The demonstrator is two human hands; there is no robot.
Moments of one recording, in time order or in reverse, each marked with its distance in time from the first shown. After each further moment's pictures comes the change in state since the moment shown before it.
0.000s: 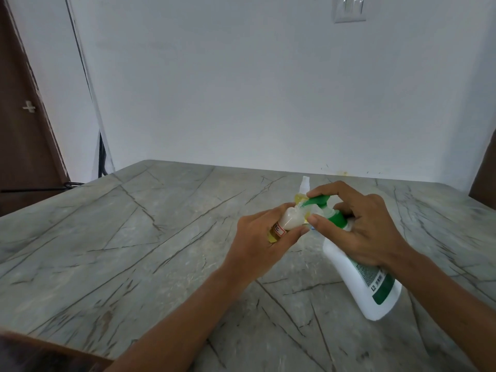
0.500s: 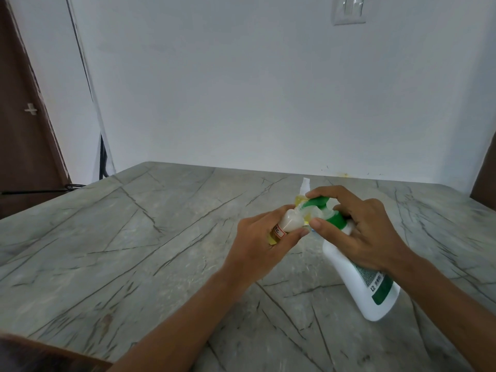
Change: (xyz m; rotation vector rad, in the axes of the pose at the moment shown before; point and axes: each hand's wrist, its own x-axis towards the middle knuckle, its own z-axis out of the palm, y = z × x) left_hand 0.001 0.002 0.000 0.010 0.003 0.010; right_hand -0.002 0.006 0.001 -0.020 -0.009 -0.006
